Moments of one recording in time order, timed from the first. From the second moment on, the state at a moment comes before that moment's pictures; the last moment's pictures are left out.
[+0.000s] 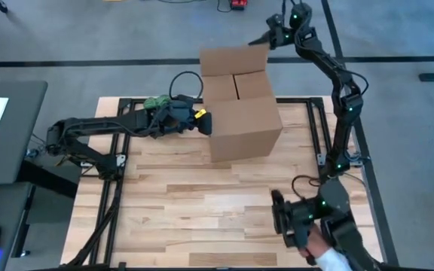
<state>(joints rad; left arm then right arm) 0.17 1.37 1.24 -0.36 -0.39 -0.79 -1.15 2.01 1.87 0.11 -1.37 0.83</state>
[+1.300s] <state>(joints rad) 0.25 1.48 1.36 -0.29 0.01 -0.65 -0.97 1.88 1.87 -1.12 -1.02 -0.27</state>
